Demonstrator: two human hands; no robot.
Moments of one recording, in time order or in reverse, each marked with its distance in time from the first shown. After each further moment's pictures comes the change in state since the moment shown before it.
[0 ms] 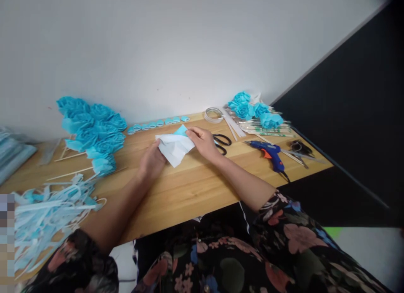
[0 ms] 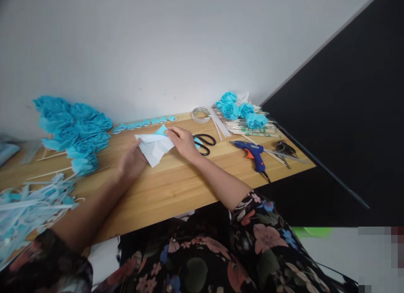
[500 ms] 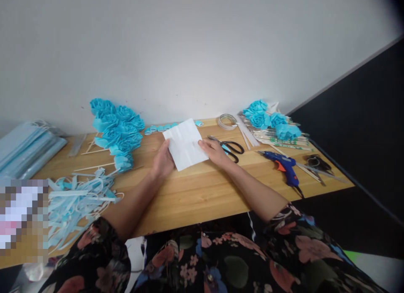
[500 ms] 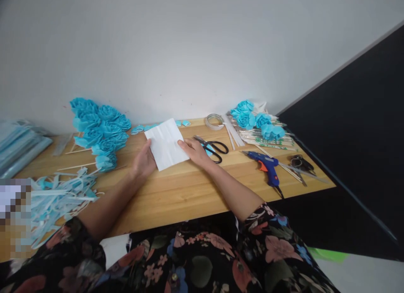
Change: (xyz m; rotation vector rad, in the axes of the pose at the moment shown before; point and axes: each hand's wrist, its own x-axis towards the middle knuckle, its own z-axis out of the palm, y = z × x) left_hand 0.004 0.005 -0.006 -0.119 0.007 0.006; right_hand 0.001 0.006 -0.003 -0.090 -0.217 0.062
